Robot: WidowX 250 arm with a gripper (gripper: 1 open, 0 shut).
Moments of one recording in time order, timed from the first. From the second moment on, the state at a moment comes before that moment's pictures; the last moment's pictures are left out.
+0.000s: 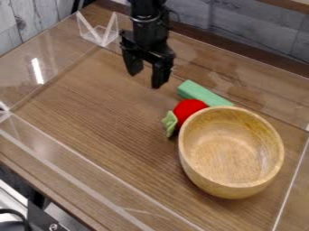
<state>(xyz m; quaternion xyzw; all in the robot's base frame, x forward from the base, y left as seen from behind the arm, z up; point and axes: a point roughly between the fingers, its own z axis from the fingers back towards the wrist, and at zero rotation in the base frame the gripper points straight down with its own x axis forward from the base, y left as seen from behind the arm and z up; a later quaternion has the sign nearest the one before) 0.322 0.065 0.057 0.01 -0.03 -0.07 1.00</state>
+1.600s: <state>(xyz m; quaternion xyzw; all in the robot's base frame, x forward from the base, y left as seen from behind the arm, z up) 0.312 0.013 0.050 0.00 0.00 -0.17 0.99</state>
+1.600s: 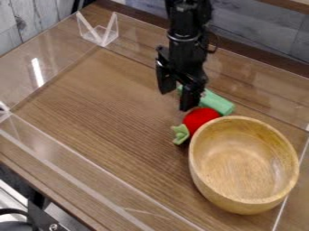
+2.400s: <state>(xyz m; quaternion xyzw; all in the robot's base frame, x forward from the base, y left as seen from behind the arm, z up) 0.315 -0.027 0.031 0.00 0.00 -0.19 0.98</state>
